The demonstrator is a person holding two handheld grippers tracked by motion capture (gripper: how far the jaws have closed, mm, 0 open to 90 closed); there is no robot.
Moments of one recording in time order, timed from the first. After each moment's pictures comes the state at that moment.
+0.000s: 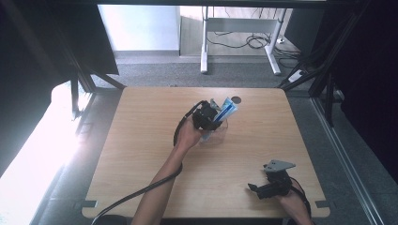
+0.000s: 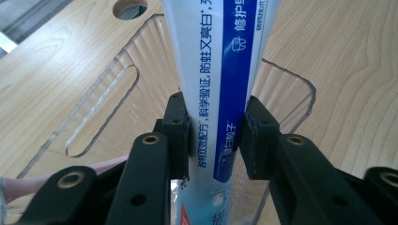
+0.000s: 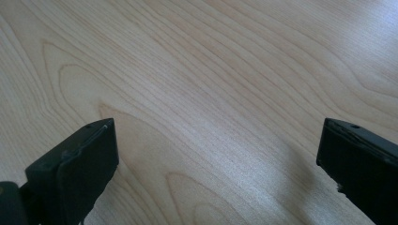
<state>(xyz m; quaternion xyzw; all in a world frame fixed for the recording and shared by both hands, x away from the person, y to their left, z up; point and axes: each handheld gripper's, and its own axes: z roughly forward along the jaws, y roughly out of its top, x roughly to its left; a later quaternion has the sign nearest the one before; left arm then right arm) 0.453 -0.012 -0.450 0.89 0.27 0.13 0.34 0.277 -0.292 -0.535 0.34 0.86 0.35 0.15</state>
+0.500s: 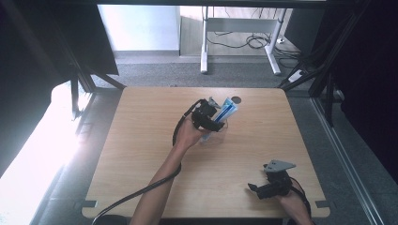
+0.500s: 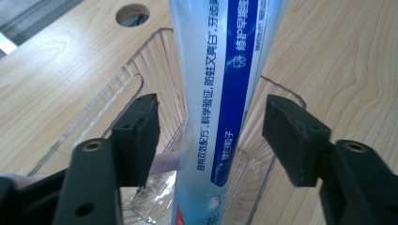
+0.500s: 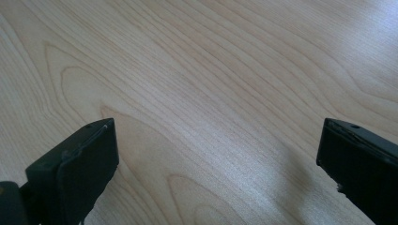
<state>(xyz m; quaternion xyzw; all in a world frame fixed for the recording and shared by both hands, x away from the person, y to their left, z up) 0.450 -0.008 -0.442 0.88 0.28 0.12 0.36 0.276 -0.292 -0.534 0.34 0.86 0.35 0.15</state>
